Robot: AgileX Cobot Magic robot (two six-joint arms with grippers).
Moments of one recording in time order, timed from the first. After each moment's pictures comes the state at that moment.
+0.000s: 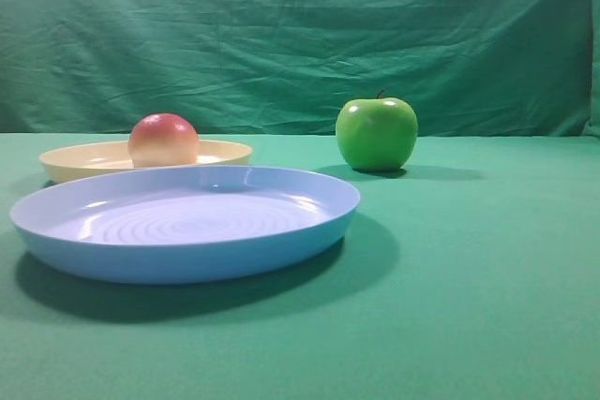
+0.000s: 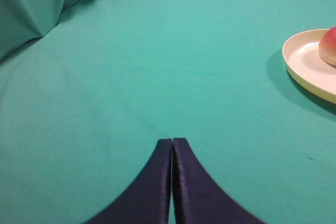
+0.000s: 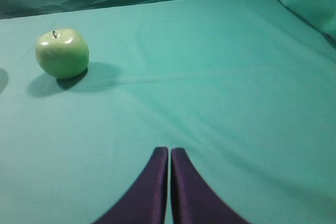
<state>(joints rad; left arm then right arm) 0.05 -0.02 0.01 0.32 0.38 -0.33 0.12 0.03 -0.08 0.06 0.41 0.00</state>
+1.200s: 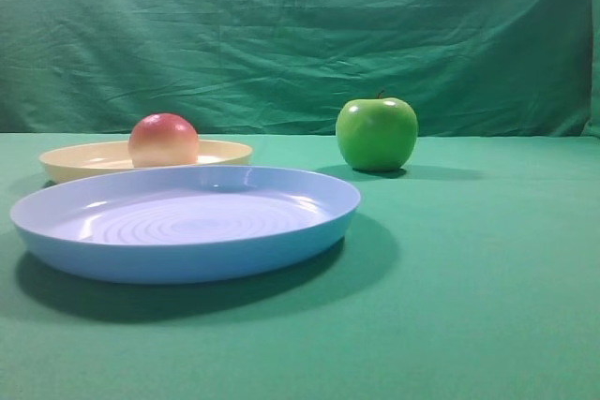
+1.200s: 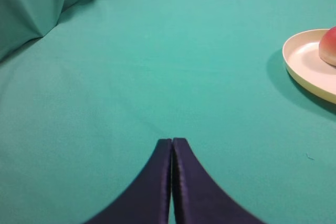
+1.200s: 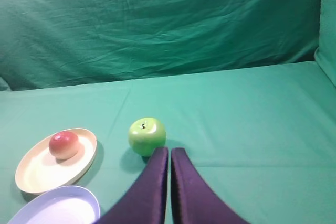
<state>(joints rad) 0.05 -0.02 0.01 0.32 0.38 -0.33 0.12 0.29 -0.64 0.30 0.71 -0.09</state>
